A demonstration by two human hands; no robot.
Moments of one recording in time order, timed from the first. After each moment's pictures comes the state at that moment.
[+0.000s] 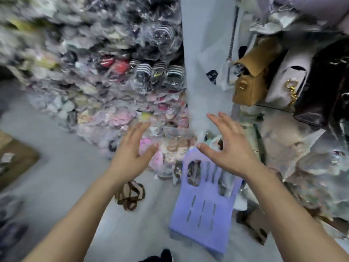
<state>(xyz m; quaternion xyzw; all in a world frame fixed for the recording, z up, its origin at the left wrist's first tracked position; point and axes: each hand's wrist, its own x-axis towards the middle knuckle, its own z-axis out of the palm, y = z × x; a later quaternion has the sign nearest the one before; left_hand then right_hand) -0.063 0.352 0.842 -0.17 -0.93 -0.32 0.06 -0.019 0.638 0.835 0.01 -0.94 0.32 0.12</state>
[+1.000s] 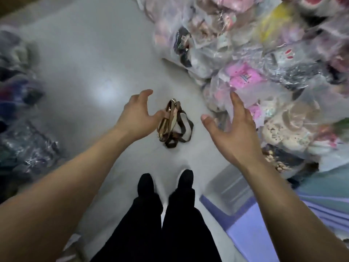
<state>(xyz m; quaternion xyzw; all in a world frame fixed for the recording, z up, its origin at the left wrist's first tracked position) -0.334 -0.069 0.453 0.24 -0.89 -0.36 -0.17 -0.362 0.167 0.491 -0.01 -0.93 0.30 -0.20</state>
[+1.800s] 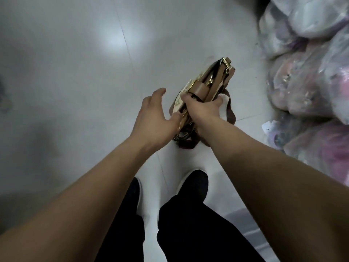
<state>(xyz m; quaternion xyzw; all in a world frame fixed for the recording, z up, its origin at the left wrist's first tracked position) -0.340 -0.078 0.066 0.42 -0.77 -0.46 -0.15 -0.439 0.008 0.018 -0.27 -0.78 0.40 -0.39</state>
